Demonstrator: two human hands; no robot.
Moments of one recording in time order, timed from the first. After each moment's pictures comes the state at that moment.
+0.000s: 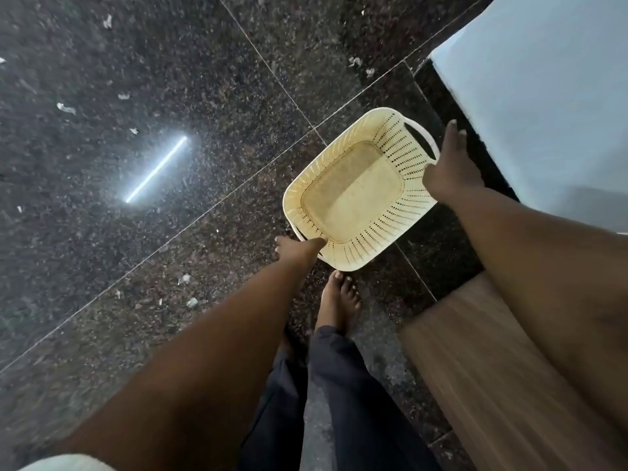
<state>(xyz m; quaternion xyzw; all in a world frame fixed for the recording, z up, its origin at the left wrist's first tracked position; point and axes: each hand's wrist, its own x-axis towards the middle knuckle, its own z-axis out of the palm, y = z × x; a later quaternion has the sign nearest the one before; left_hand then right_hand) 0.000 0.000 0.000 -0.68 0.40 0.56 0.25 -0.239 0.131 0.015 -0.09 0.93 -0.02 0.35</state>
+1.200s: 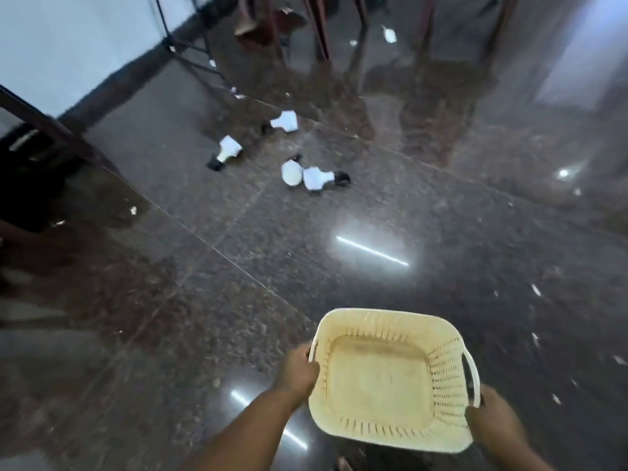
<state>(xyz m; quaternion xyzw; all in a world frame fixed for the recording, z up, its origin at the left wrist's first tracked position) 0.644 -0.291 0.324 -0.80 0.26 0.52 -0.16 0.353 -0.326 0.309 -0.43 0.77 0.04 0.46</state>
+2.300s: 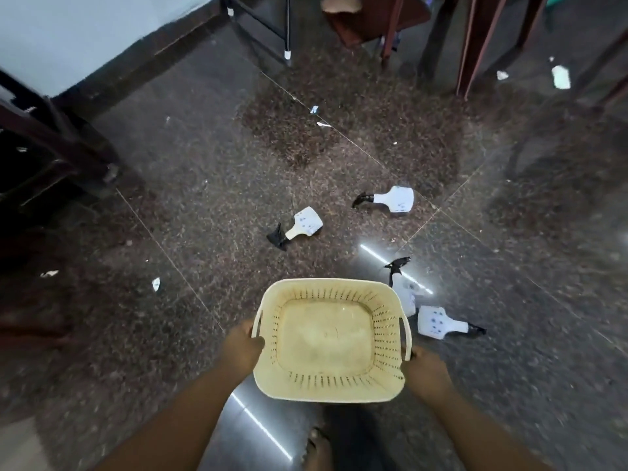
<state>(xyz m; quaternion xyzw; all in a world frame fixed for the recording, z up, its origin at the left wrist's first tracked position) 1.293 -0.756 0.277 -0.86 0.14 0.45 -0.19 1.015 -0.872 0.250 -0.53 0.66 0.12 0.52</state>
